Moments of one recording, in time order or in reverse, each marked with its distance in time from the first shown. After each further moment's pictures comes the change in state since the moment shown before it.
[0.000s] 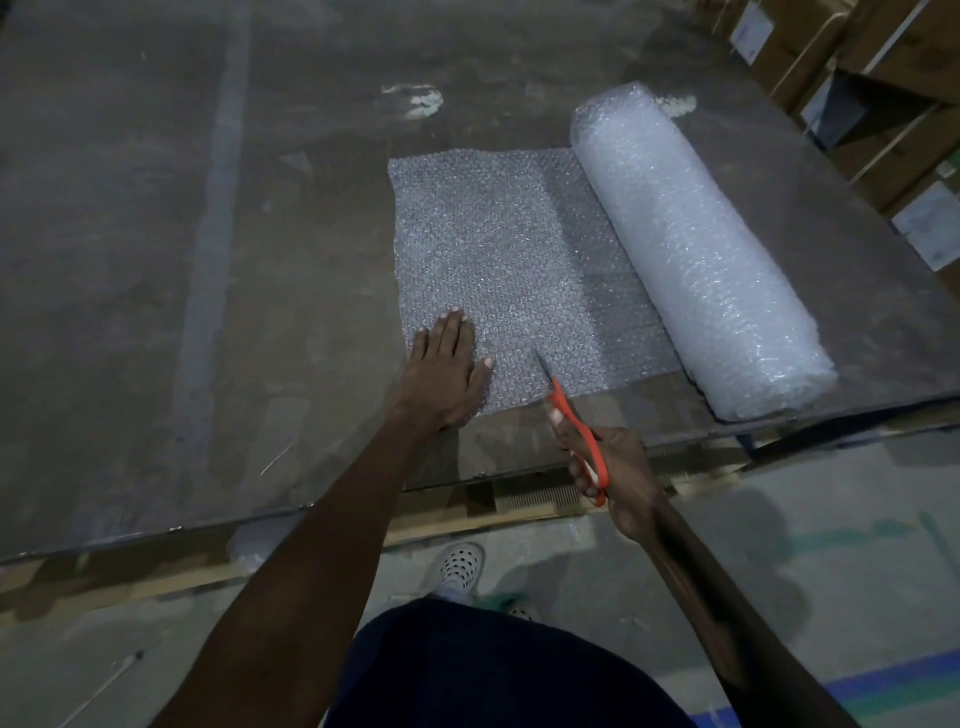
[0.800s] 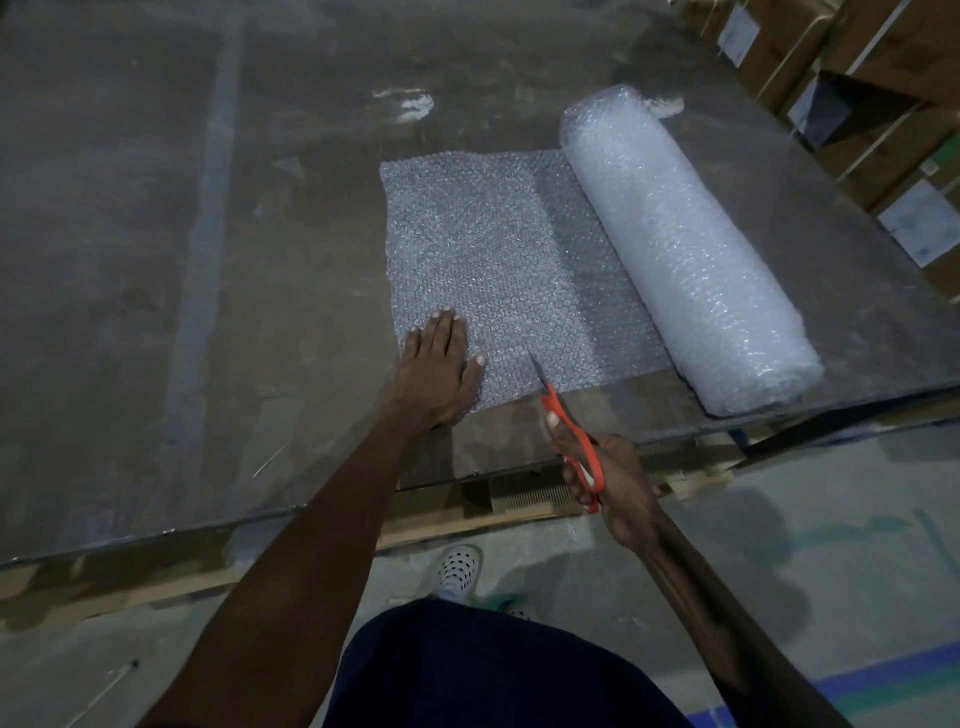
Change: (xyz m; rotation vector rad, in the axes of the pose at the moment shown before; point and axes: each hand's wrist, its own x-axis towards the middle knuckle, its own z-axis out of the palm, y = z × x) left_hand 0.000 0.001 -0.002 0.016 0.001 -0.004; right_hand -0.011 0.003 -0.003 0.036 -0.004 0.006
